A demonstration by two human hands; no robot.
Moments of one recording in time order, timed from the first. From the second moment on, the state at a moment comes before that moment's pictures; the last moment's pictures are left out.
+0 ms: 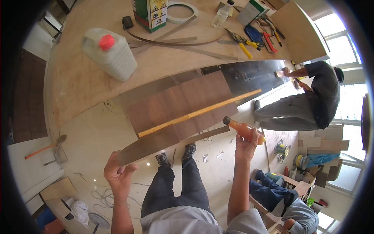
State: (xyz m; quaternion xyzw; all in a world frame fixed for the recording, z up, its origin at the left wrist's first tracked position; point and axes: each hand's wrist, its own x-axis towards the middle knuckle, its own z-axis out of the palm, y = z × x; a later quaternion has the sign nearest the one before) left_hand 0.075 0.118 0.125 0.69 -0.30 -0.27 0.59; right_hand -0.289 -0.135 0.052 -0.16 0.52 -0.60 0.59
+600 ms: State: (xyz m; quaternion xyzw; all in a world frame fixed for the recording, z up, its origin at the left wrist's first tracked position) left_hand 0.065 0.119 0.110 0.75 -0.34 -0.27 0.50; right_hand -0.256 -0.118 0.040 -0.17 0.53 -0.54 0.64
